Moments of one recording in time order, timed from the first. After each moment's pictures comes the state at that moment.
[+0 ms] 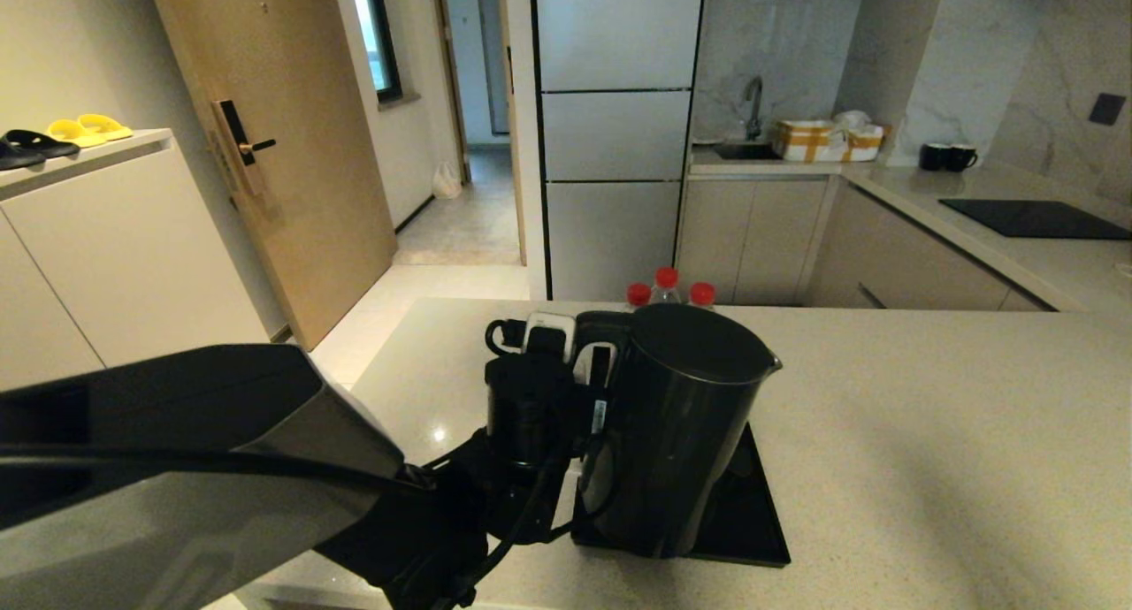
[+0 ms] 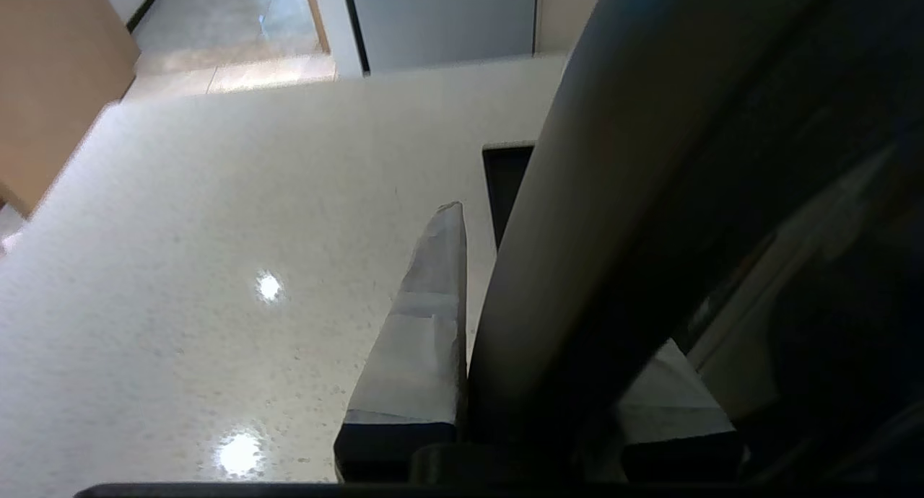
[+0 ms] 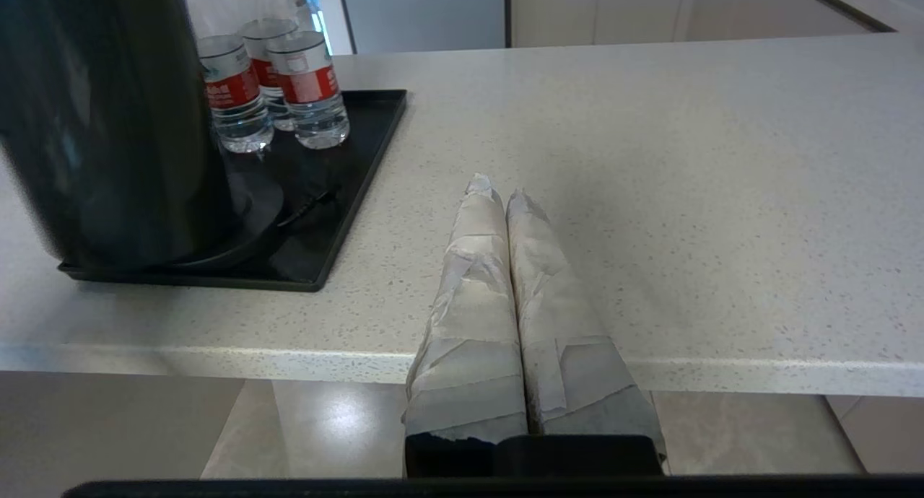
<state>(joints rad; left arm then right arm) -0.81 2.14 -0.89 -1.12 0.59 -0.04 0.00 0.00 0.00 0.01 0.00 0.01</state>
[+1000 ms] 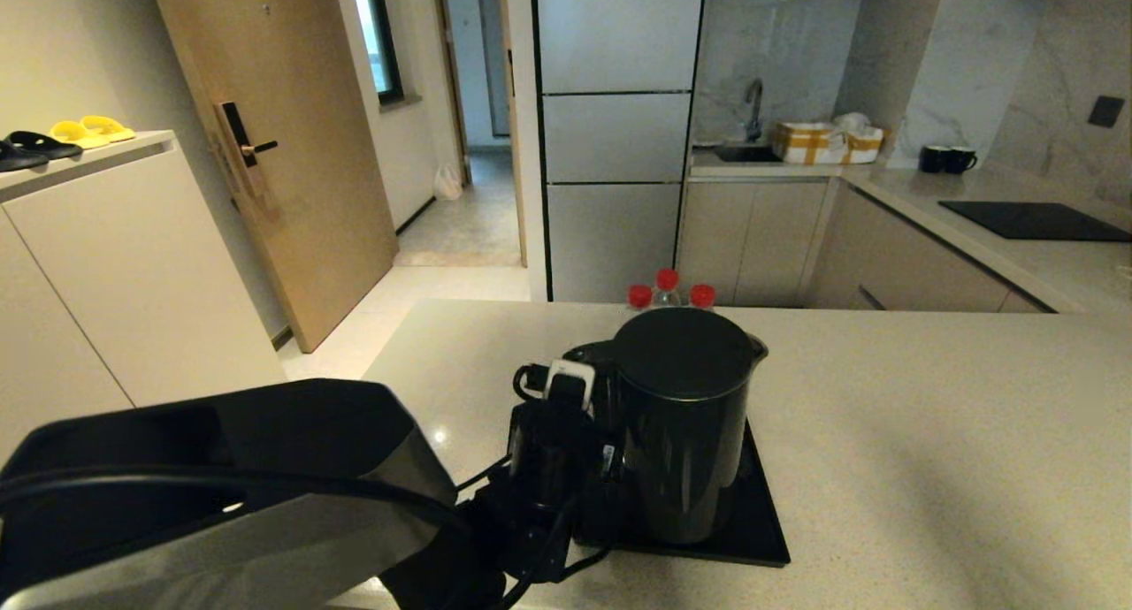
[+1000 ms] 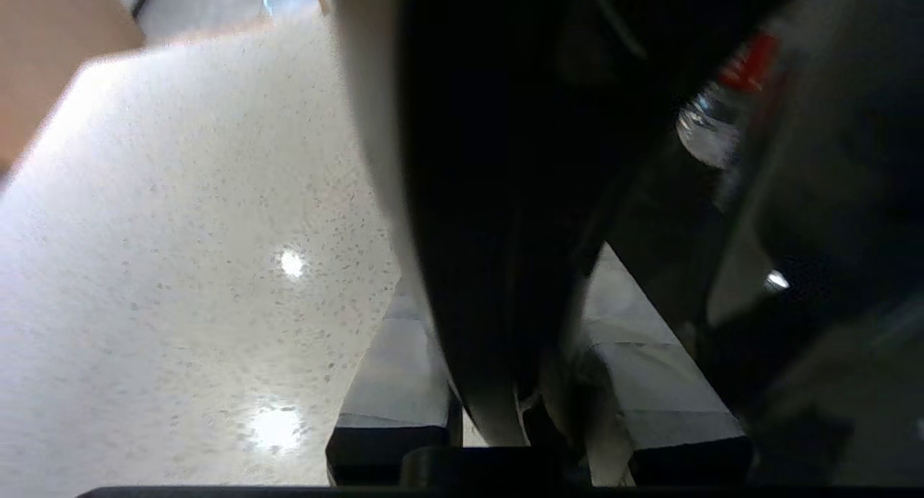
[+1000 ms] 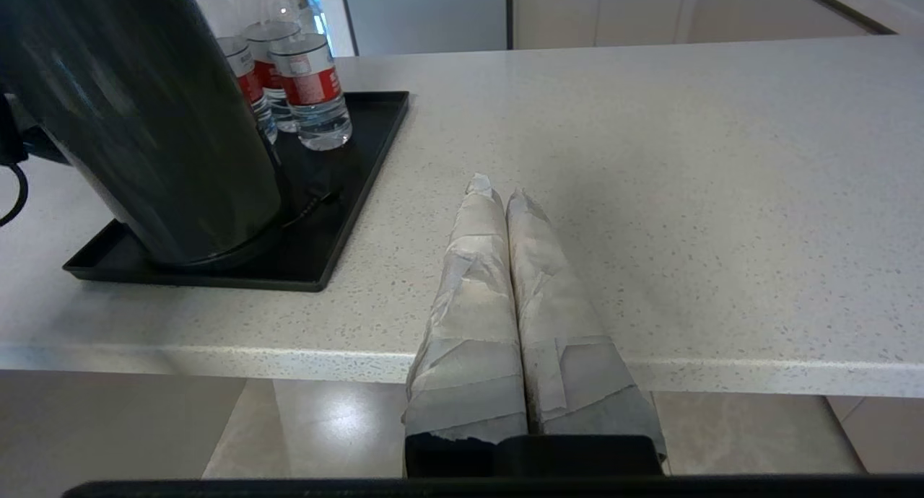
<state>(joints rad) -0.84 2.26 -0.84 -1.15 0.59 0.00 0.00 0.00 0.00 0.01 0.00 0.01</state>
